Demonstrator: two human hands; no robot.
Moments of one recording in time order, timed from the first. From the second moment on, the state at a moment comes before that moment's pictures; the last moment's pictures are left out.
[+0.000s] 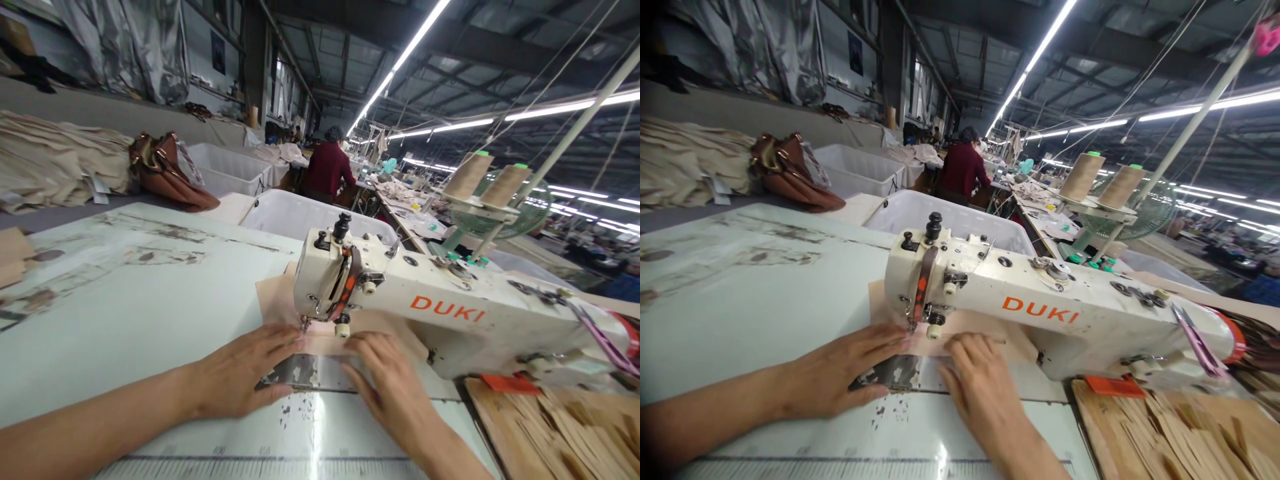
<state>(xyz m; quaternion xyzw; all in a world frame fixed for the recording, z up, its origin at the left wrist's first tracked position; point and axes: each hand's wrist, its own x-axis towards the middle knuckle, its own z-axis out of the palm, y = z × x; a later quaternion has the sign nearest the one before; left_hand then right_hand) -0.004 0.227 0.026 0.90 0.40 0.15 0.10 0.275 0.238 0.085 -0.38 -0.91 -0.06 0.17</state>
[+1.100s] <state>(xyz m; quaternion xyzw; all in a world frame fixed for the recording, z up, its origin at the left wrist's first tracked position) -0.002 0.236 0.044 0.92 0.35 0.18 0.07 0.237 0.283 0.026 -0.27 -0.93 0.05 0.25</state>
